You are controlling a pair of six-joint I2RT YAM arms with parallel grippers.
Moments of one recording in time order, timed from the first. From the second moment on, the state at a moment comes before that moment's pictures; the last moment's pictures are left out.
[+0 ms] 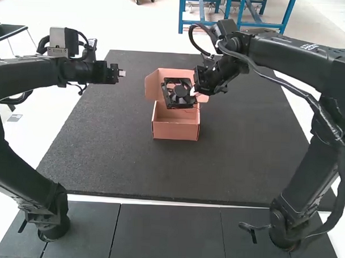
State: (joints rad) left arm 0.00 1.36 1.00 -0.15 0.34 -0.05; right arm 0.51 1.64 1.46 -0.82 -0.28 0.27
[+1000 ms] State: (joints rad) left arm -0.02 1.35 1.00 -0.15 0.31 -0.10; right arm 0.51 1.95 1.66 -0.83 -0.27 0.29
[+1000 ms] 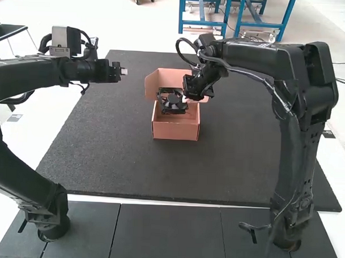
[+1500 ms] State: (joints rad) left arm -0.02 1.33 1.00 -0.14 0.31 -0.12; right arm 0.51 2.01 1.69 -0.87 -0.16 0.33
